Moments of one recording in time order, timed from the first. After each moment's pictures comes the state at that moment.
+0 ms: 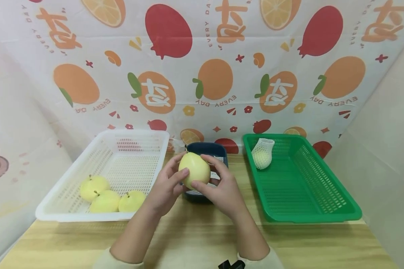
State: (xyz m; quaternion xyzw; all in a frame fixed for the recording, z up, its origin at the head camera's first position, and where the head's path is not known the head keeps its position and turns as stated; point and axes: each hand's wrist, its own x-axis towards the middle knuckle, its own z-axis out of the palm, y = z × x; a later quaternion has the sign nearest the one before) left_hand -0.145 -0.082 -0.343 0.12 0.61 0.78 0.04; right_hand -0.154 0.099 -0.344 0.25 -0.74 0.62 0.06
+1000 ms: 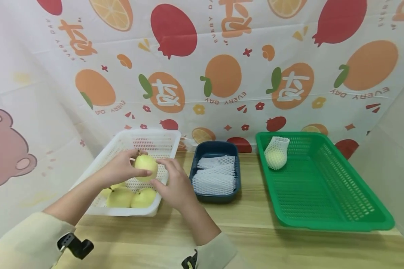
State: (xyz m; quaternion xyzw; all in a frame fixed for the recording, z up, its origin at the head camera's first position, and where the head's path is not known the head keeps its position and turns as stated) left_hand -0.171 -0.237 -0.319 0.03 0.94 0.33 0.01; right_hand -0.165 -0.023 -0.373 0.34 -0.77 0.53 0.09
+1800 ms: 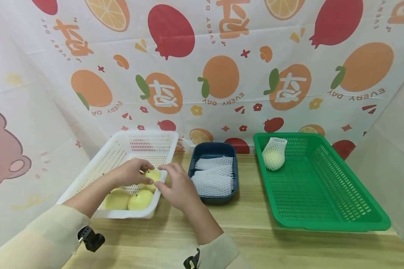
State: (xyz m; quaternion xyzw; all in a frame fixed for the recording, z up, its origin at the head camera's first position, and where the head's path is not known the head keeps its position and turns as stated) left_hand -0.197 -0.231 -0.341 0.06 0.97 0.23 0.11; right_hand -0.177 -0.012 -0.381 0.31 -0.82 0.48 0.04
